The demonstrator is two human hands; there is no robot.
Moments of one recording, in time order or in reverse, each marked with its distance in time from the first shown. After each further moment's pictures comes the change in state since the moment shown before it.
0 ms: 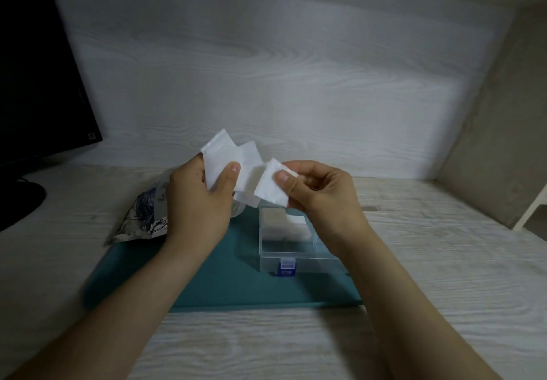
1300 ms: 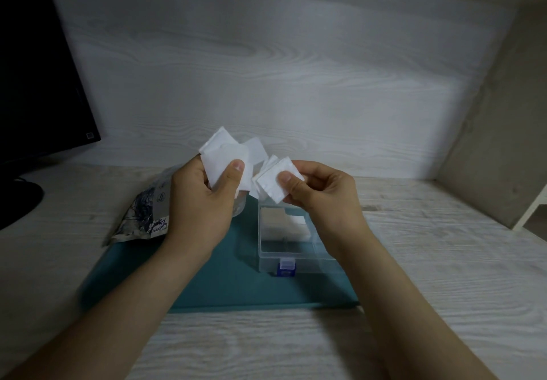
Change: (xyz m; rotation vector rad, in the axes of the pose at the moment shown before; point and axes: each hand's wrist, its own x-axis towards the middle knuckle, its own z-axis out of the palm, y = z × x) left_hand -0.004 0.007 0.004 -0.161 -0.048 -0.110; right_hand 0.001 0.003 0.000 0.026 0.062 0.018
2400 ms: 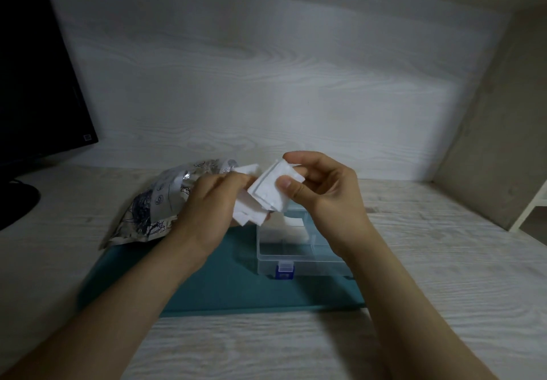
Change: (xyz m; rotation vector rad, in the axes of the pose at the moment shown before) left_hand -0.002 0.011 -0.001 -0.092 -0.417 -0.246; right_hand -0.002 -0.011 -0.005 -0.054 -0.126 -0.179
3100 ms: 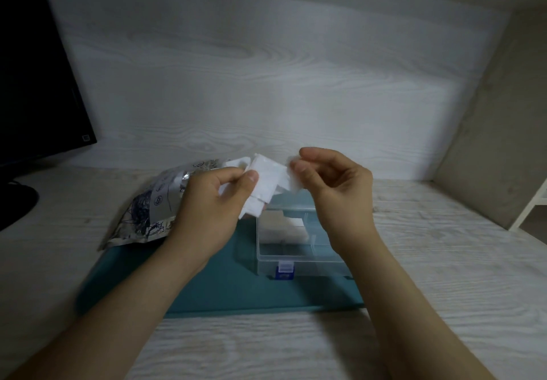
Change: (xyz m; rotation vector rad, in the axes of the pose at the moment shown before) left_hand 0.001 -0.007 -0.001 0.132 0.111 0.198; right_hand 0.003 0.004 -0.003 -0.063 0.246 -0.076
